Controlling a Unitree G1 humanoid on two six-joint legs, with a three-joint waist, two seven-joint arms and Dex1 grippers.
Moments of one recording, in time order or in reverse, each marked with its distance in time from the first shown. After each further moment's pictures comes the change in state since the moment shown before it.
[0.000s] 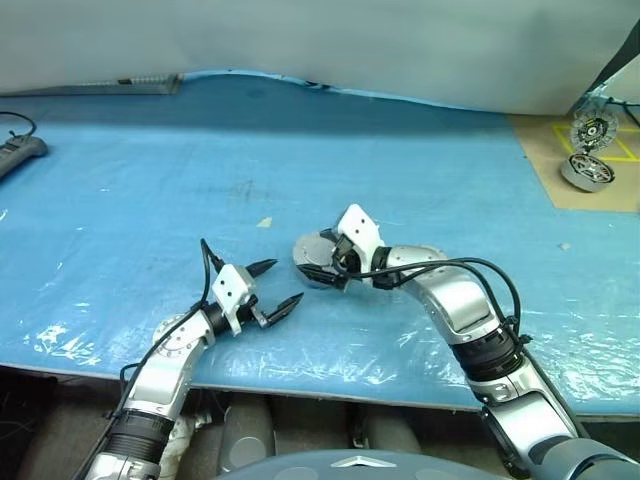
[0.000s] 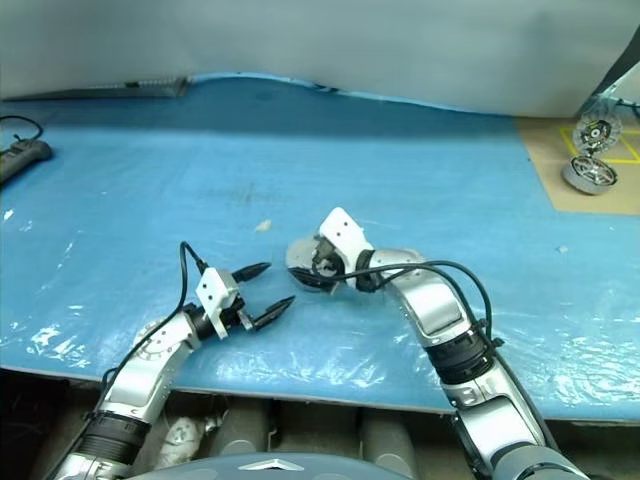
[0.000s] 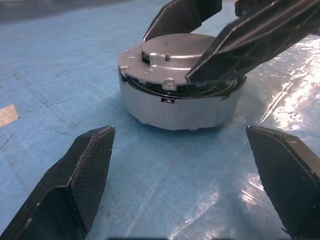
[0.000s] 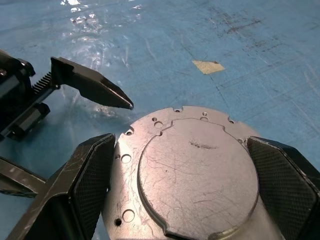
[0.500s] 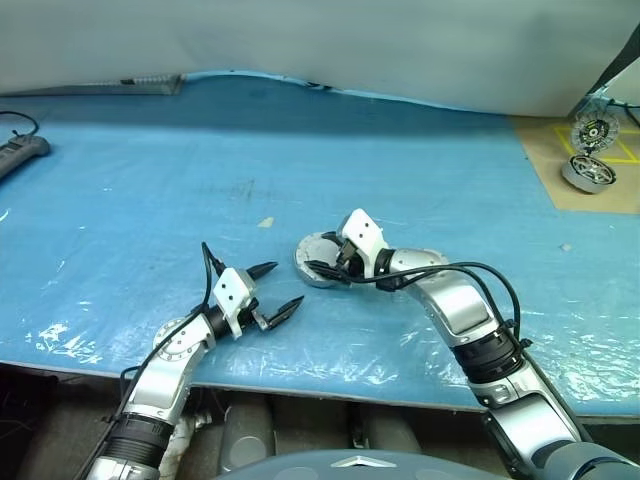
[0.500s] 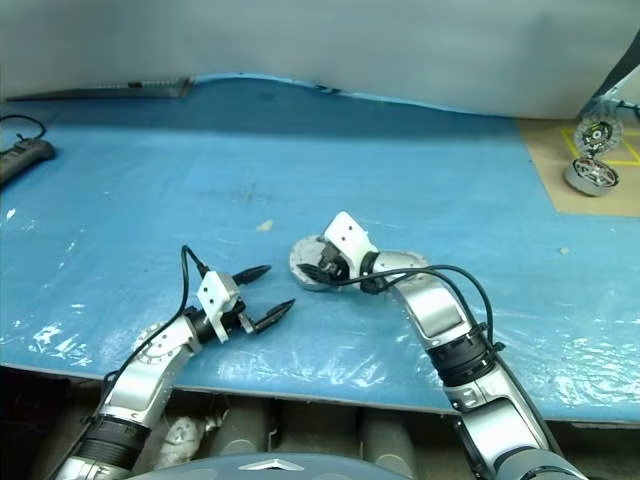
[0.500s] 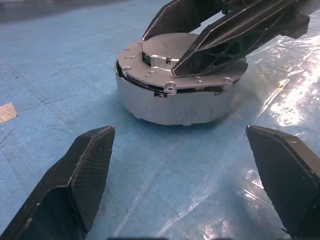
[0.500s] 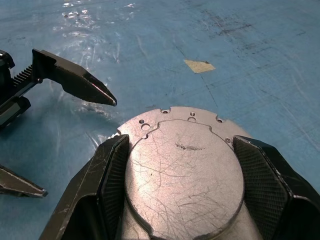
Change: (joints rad) left arm 0.003 0.001 -0.010 0.026 0.010 -0.027 -0.003; right arm 0.017 -0.014 -0.007 0.029 -0.019 -0.079 0.010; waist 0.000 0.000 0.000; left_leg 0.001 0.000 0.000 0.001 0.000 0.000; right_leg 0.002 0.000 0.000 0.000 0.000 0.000
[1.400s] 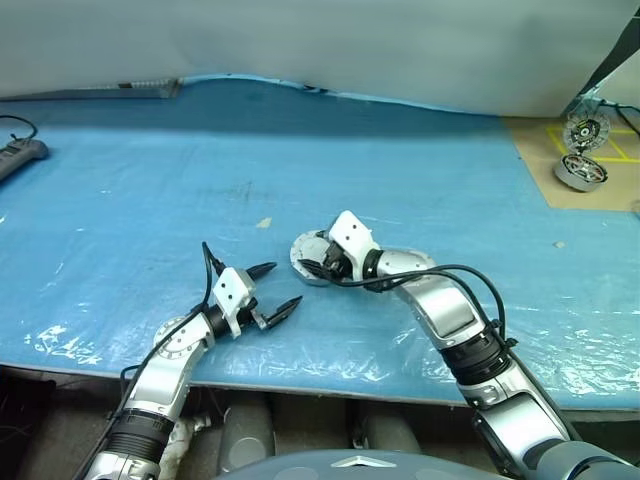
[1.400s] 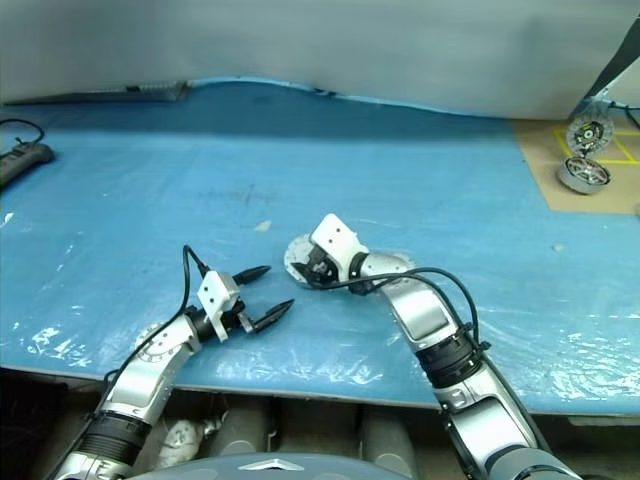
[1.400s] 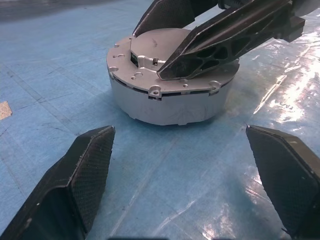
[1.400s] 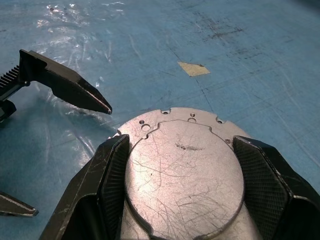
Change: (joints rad) left arm -0.011 0.003 0.000 0.027 -0.003 -0.011 -0.006; right arm -0.007 0.050 0.045 0.007 -0.084 0.006 -0.081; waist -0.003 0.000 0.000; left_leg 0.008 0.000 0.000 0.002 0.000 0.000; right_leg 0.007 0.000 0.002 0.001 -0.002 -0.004
